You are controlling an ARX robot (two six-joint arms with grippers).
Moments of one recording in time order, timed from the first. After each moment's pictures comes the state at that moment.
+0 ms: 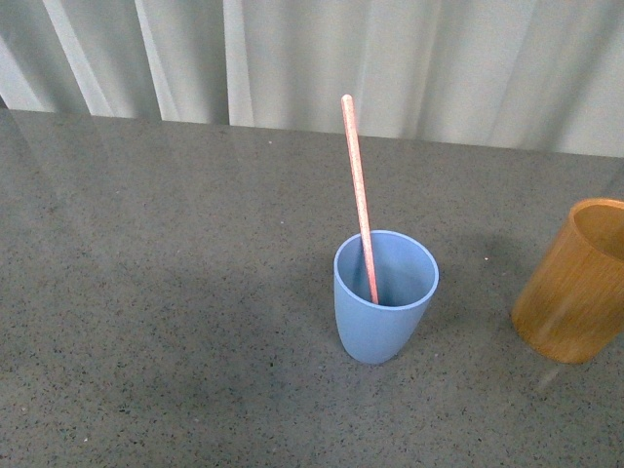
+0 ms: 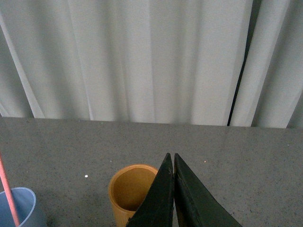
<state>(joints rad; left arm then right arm) 0.00 0.00 0.02 0.00 0.00 0.00 0.00 0.49 0.05 0.43 0.00 0.00</state>
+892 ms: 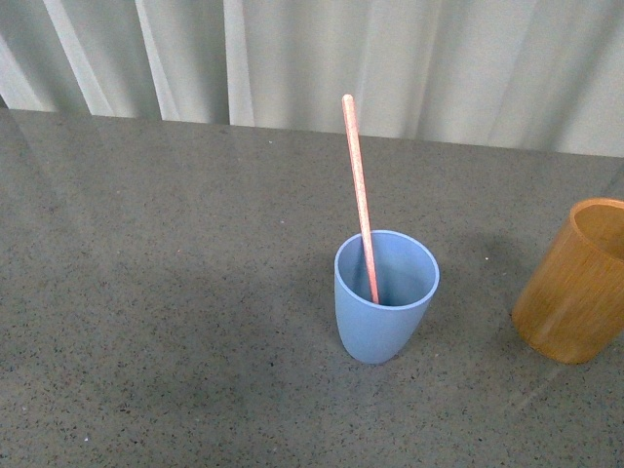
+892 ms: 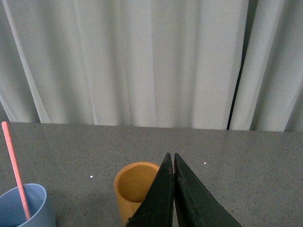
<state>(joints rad) 0.00 0.00 0.02 0.00 0.00 0.00 0.00 0.17 0.02 0.18 0.00 0.00</state>
